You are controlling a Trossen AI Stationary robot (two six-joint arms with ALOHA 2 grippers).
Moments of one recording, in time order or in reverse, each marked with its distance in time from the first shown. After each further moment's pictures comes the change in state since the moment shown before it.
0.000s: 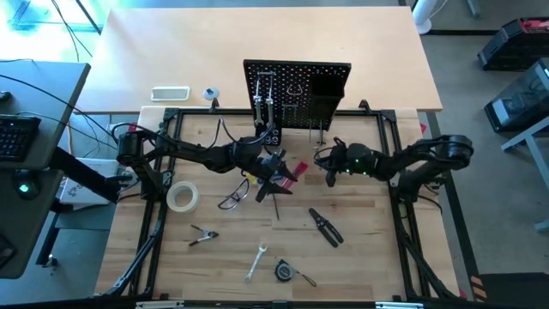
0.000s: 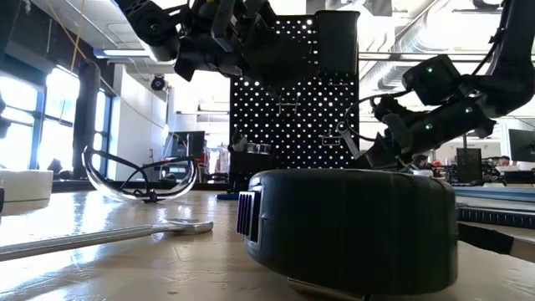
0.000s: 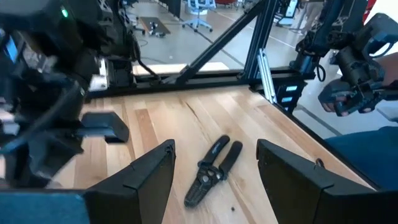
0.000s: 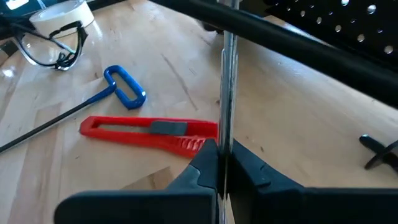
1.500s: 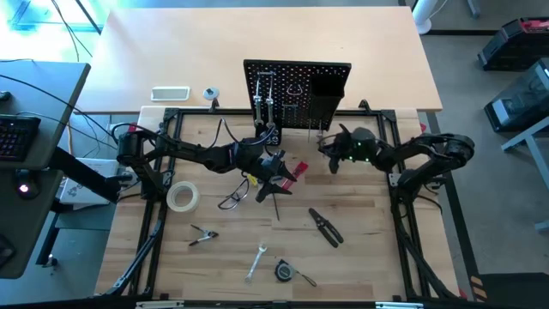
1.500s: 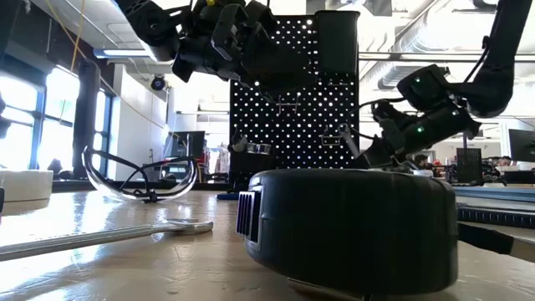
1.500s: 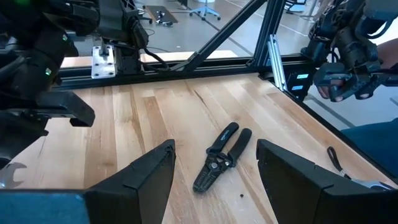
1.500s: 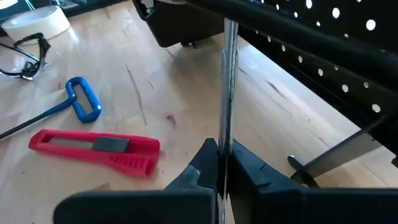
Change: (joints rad) left arm -0.001 0.000 0.000 -0.050 -0.040 0.037; right arm -0.248 -0.001 0.053 -0.070 -0.197 -0.133
